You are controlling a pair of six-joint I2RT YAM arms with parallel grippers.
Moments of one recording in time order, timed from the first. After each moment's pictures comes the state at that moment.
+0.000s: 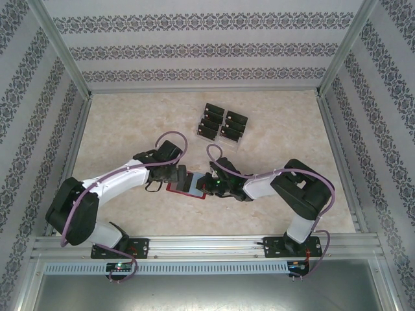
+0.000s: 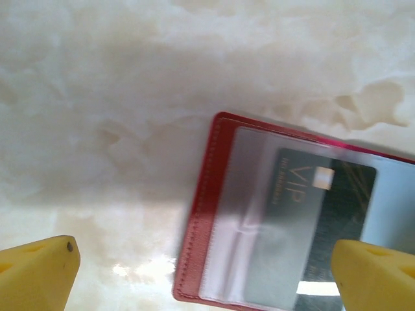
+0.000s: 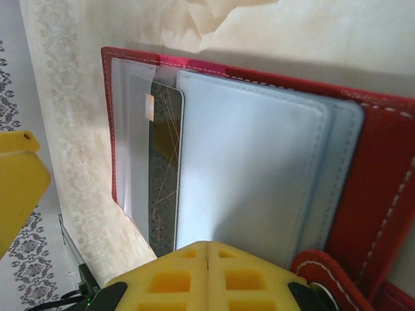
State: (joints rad) left arm -0.58 1.45 0.88 -0.63 -0.14 -0.61; right arm 0.81 1.75 0.63 0.41 -0.37 1.16
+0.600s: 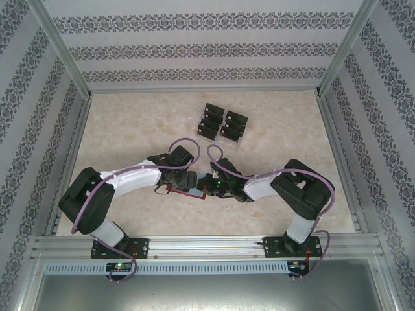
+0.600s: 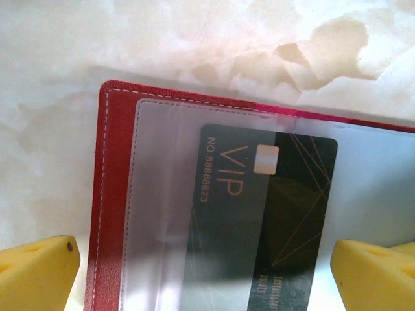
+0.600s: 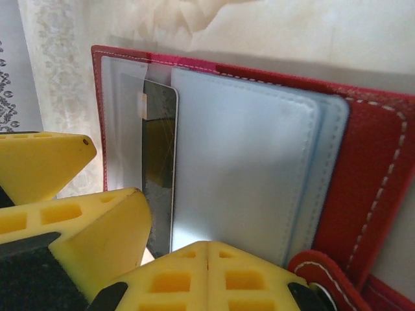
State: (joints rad) left arm -0.66 1.58 0.88 -0.54 -0.10 -0.61; right arm 0.81 1.75 0.62 0.43 -0.36 1.16
